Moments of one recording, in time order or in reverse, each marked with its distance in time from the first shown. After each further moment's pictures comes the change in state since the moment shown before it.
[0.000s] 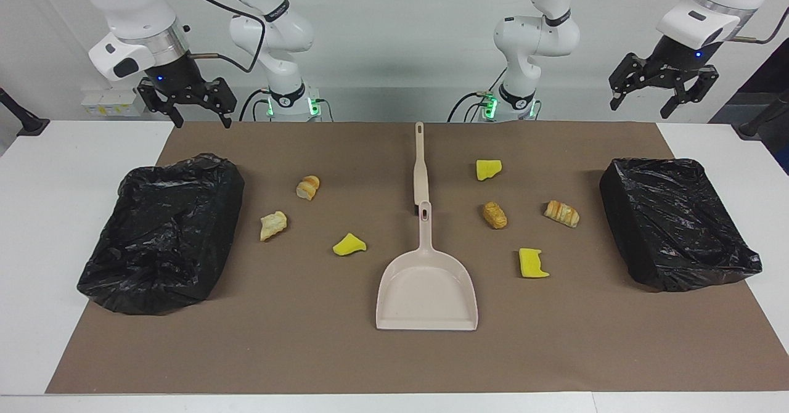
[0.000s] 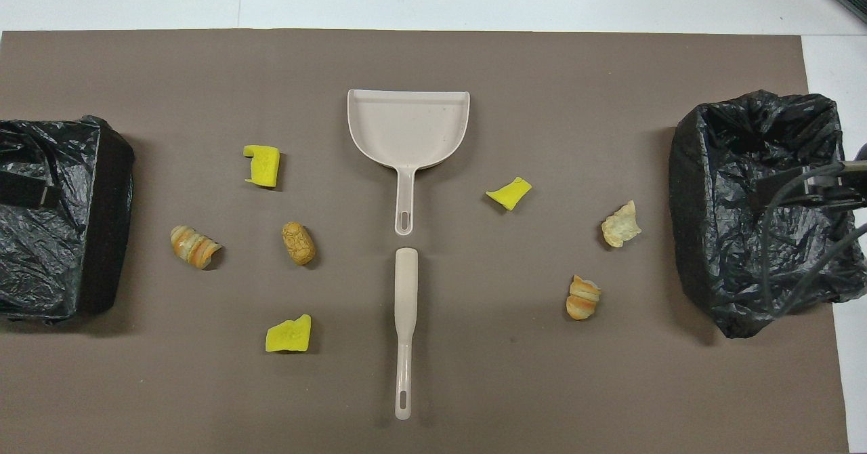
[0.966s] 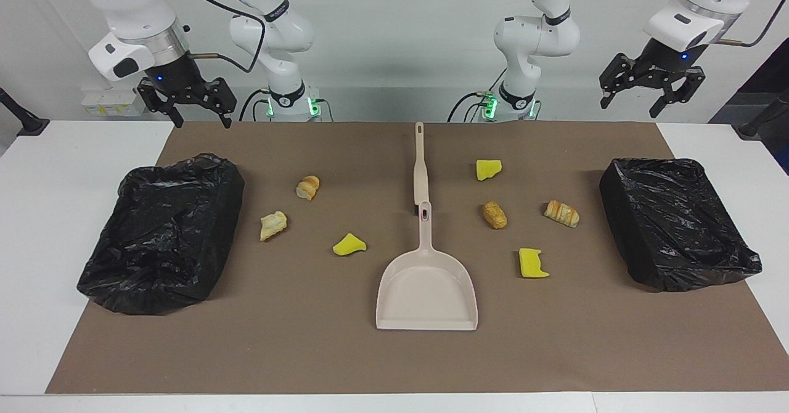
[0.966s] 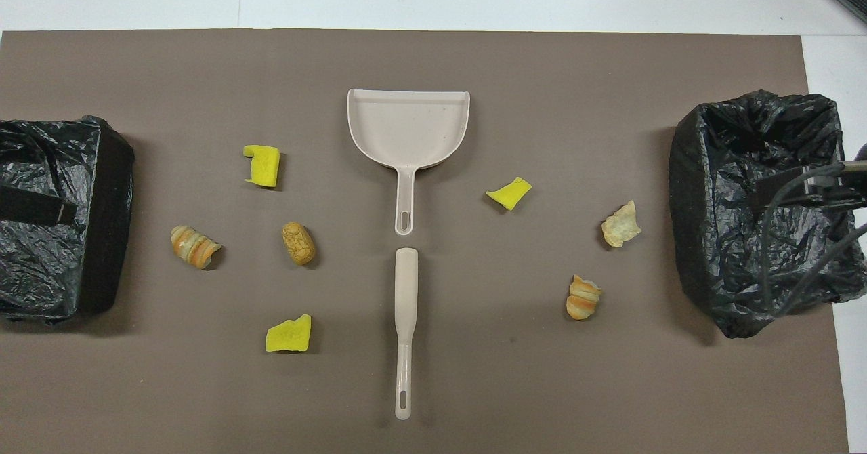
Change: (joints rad) left arm -0.004 -0.047 -0.024 -0.086 -0.001 0.017 0.000; right arm 0.000 0.000 0.000 0.000 0.000 0.000 0.000
